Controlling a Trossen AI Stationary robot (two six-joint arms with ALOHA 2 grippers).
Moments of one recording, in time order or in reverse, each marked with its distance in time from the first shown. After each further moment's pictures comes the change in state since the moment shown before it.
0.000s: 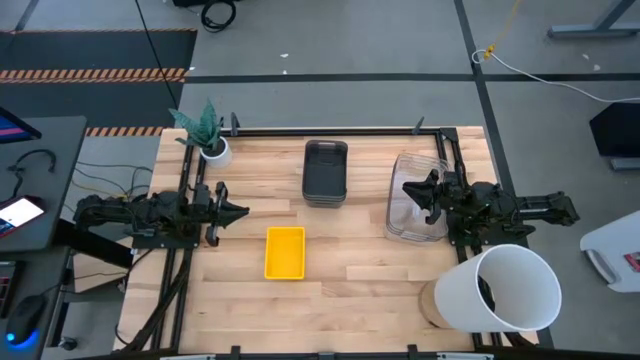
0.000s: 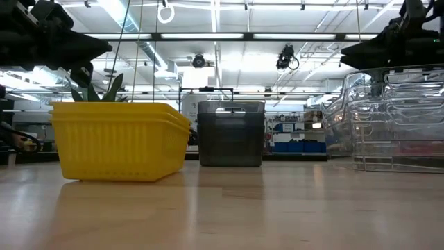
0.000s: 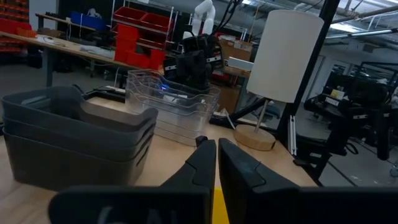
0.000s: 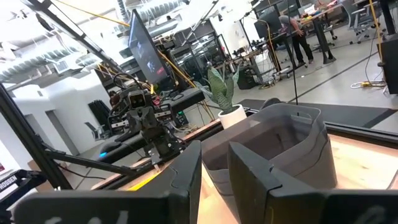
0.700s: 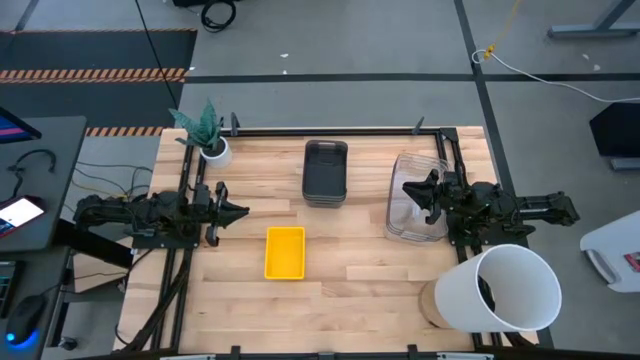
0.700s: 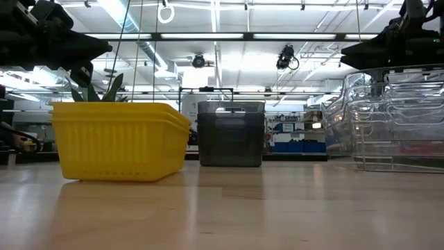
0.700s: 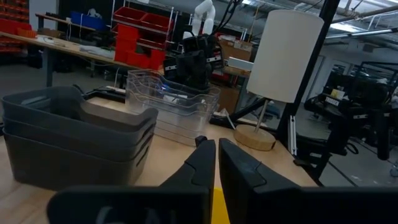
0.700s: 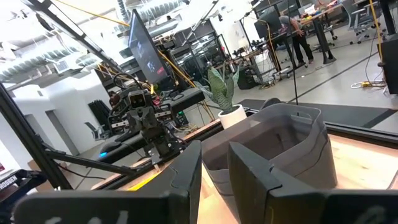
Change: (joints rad) left arm 0.000 0.000 0.000 0.000 0.000 0.002; right arm 0.000 0.000 0.000 0.000 0.000 0.000
